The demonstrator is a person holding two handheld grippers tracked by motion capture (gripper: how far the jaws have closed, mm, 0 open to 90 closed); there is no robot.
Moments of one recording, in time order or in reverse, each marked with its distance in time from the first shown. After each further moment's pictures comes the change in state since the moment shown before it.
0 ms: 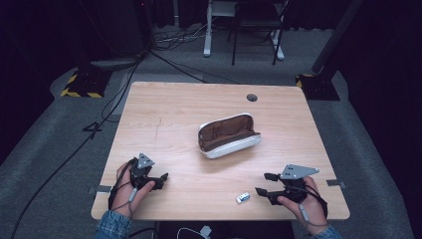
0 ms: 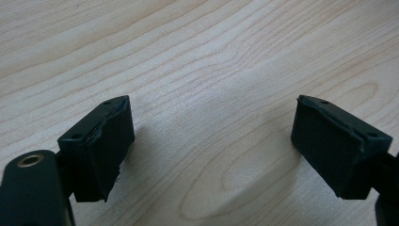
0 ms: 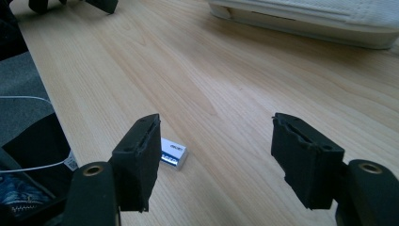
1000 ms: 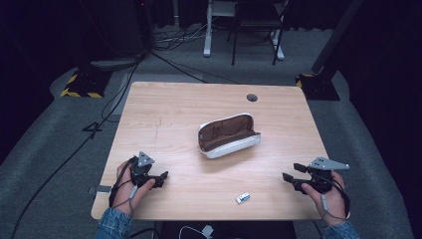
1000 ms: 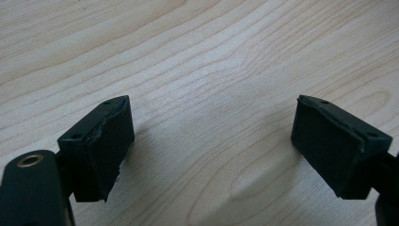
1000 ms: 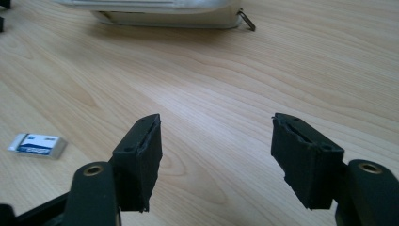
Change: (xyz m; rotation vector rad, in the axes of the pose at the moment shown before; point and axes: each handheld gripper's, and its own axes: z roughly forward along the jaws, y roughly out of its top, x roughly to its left) left arm 0.003 0.003 0.003 -0.001 0.009 -0.004; right arm -0.062 -0.028 -0.042 -0.044 -0.234 0.158
